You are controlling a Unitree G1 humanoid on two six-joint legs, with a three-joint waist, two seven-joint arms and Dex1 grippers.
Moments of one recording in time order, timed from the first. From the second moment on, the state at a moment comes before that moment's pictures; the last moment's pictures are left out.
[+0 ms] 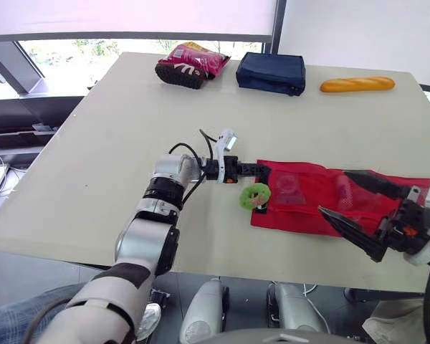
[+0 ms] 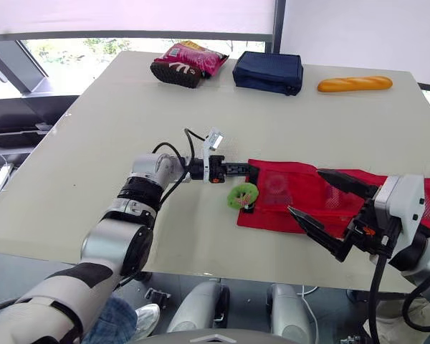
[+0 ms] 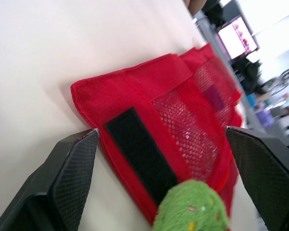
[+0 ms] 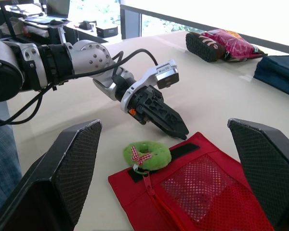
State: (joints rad) left arm -0.98 0.21 0.01 0.82 -0.42 0.95 -1.04; right arm 0.34 -0.77 -0.51 -0.93 0.96 0.50 0.58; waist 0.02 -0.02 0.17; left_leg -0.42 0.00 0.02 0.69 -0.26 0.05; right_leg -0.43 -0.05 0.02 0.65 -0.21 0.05
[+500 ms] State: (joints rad) left arm -0.97 0.19 0.05 0.83 -0.44 1.01 -1.03; right arm 0.33 -0.76 -0.49 -0.93 0.94 0.49 0.58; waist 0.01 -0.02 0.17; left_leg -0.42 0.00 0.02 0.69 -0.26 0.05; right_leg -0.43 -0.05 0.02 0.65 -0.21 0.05
